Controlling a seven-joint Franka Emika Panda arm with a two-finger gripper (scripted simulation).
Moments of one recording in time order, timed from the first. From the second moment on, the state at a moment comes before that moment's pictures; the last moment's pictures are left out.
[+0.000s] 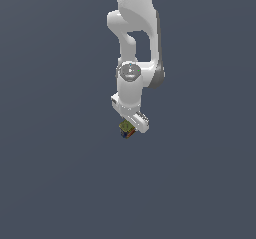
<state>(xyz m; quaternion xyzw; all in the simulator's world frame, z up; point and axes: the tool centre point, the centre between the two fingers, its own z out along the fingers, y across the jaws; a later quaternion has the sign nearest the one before) -0.041 0.007 0.085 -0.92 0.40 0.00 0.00</state>
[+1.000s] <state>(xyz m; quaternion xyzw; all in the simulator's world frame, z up) -0.041 0.007 0.059 -0.92 0.40 0.00 0.00</state>
